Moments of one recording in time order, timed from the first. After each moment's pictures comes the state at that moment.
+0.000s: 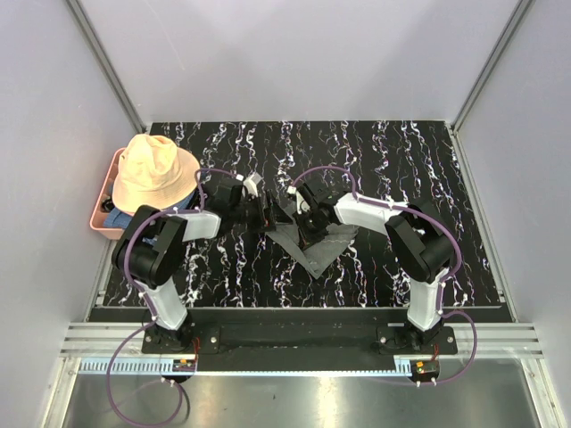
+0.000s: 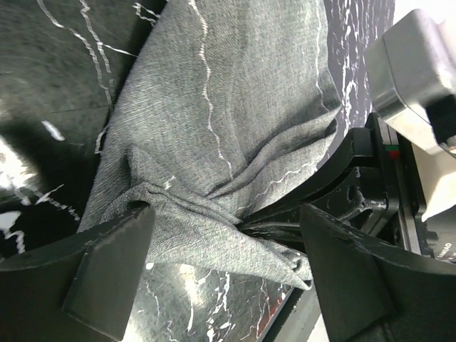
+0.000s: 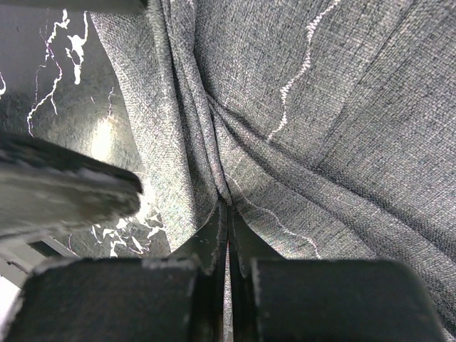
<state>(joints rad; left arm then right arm) -0.38 1.77 0.81 0.27 0.63 -0.71 0.68 1.92 1.24 -0.48 -0.28 0.27</state>
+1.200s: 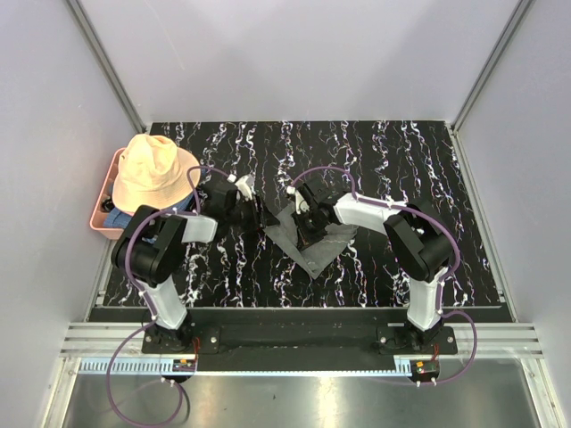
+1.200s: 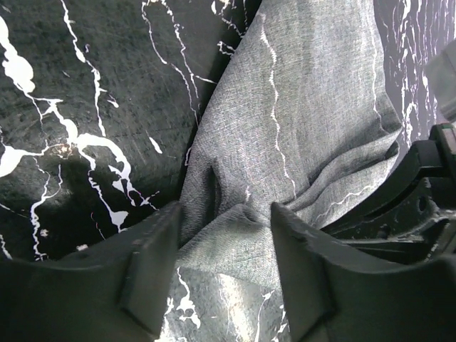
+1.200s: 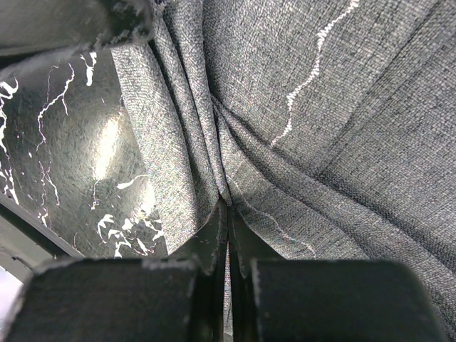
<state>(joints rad) -0.35 1.76 0.74 0.36 0.50 -0.57 0.68 1.93 1.24 -0.46 -0.32 0.26</state>
